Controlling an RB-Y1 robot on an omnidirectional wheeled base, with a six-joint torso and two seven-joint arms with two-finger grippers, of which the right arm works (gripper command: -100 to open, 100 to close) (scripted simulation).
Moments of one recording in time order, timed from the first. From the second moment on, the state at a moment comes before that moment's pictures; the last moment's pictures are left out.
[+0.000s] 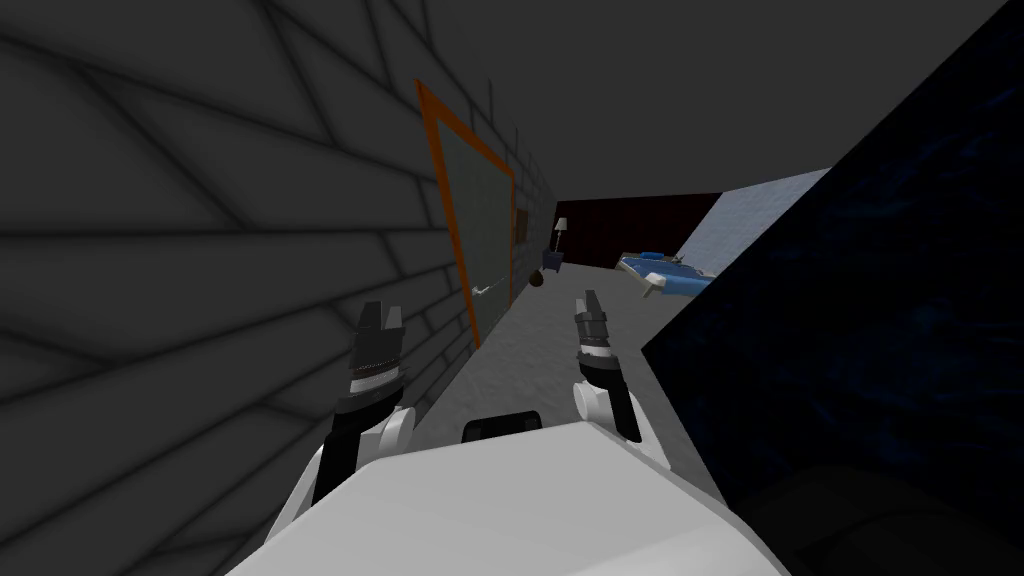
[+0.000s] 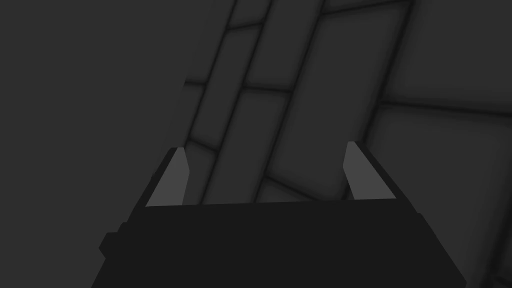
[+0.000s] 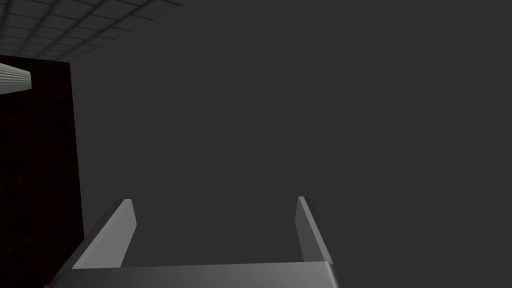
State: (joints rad) arm 0.50 0.01 -0.02 -2.30 0.05 -0.43 0.17
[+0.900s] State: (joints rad) arm 0.44 -0.04 -0.01 -2.12 0.03 -0.48 0.13
